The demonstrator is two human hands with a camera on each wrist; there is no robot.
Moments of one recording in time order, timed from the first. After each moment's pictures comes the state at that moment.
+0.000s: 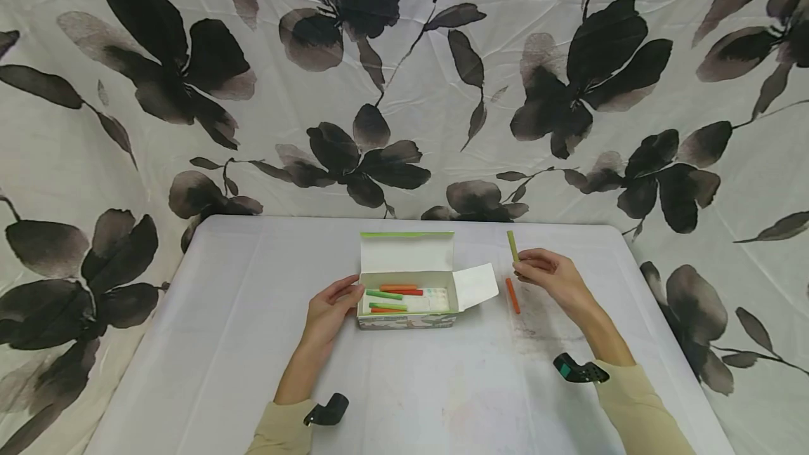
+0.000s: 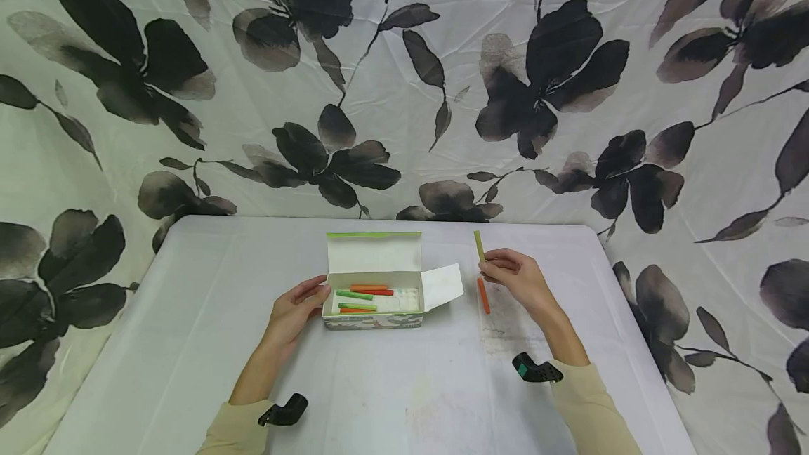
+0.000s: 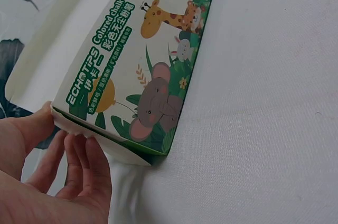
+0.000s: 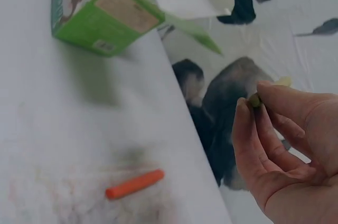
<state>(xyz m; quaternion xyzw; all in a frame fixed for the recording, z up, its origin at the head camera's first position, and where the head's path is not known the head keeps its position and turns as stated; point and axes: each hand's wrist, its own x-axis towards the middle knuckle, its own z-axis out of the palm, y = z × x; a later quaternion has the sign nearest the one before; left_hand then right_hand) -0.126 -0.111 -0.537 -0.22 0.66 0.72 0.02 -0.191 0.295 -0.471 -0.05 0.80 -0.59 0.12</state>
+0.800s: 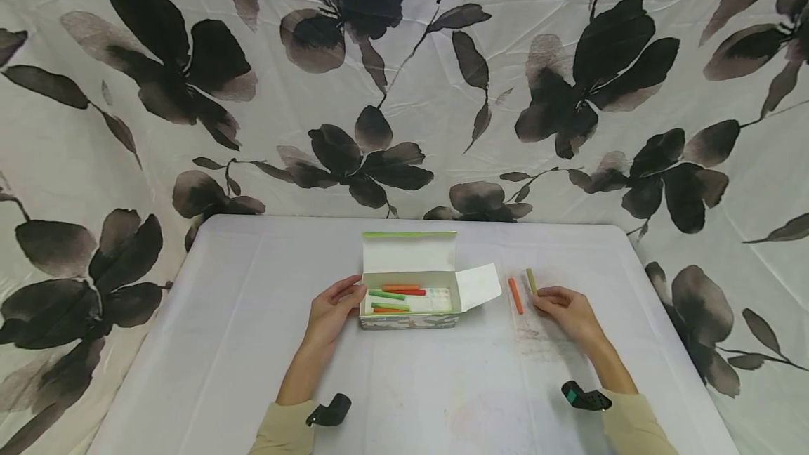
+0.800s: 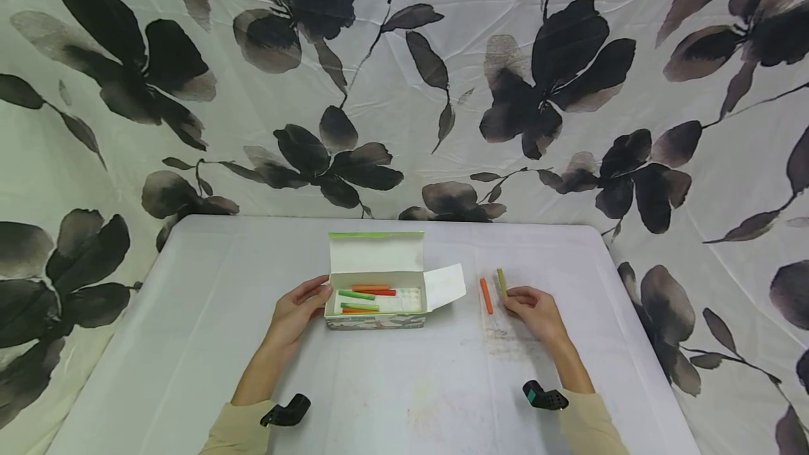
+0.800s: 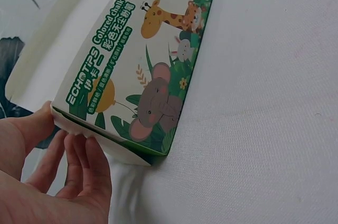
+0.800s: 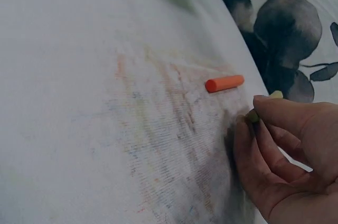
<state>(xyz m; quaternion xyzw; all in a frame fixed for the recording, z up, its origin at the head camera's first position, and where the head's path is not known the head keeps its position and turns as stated) -0.130 -0.108 -0.536 -0.23 0.66 0.72 0.02 -0.181 0.331 -0.540 0.05 0.86 -0.50 0.12</state>
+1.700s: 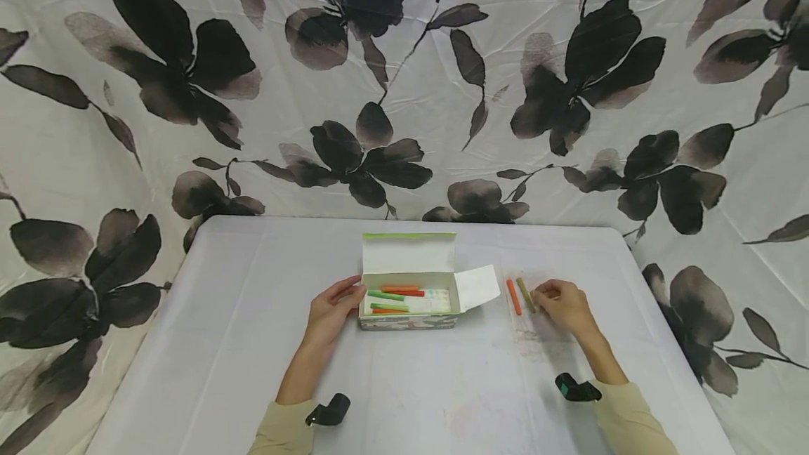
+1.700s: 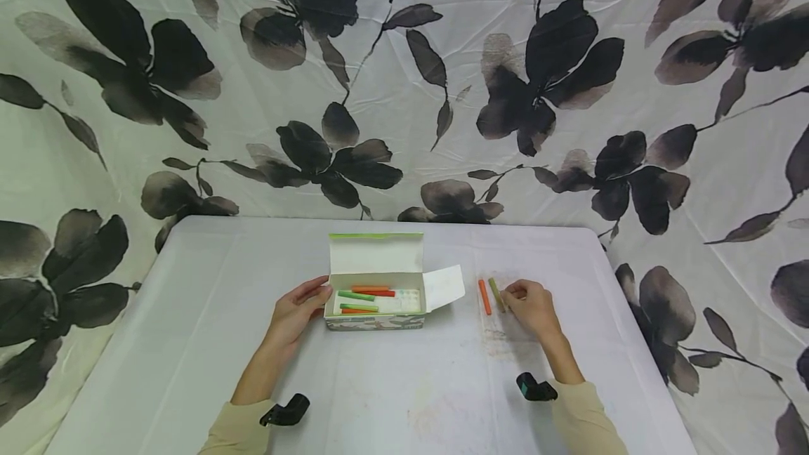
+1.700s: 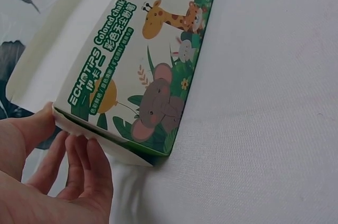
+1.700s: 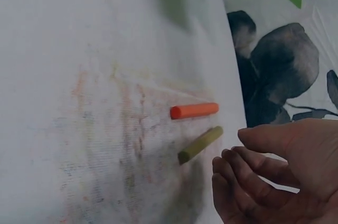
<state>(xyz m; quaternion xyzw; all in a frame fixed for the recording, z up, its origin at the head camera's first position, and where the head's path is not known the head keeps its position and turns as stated) -0.125 -0.112 -0.540 -0.21 0.65 0.73 0.02 -0.172 0.312 -0.524 -0.03 0.93 -0.35 0.03</state>
